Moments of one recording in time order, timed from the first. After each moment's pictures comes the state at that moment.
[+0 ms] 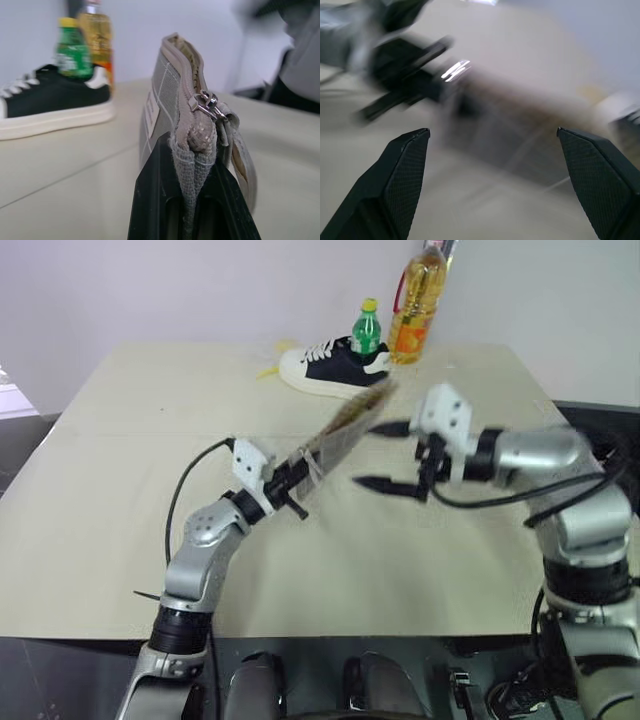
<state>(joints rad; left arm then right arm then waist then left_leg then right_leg) -0.34 0.17 -0.03 -0.13 -0.36 0.25 -0.57 -0.60 -0.57 0.04 -0.41 0.28 0.90 1.03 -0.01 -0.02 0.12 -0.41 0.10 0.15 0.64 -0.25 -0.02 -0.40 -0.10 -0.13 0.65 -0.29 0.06</state>
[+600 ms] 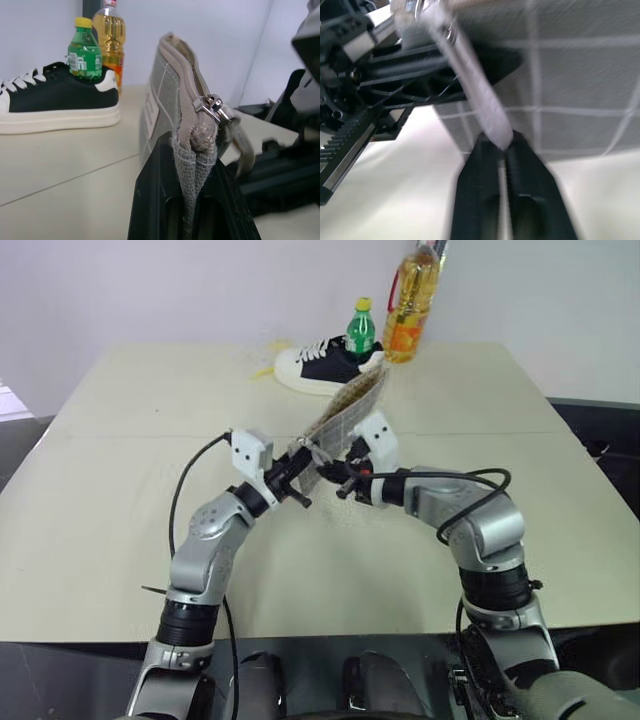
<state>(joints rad) -0.36 0.17 -0.02 -0.12 -0.38 0.27 -0.54 -0.64 -0.27 0.09 -0.29 0.30 1.08 0.58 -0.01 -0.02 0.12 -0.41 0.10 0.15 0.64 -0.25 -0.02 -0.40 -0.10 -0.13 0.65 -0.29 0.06</state>
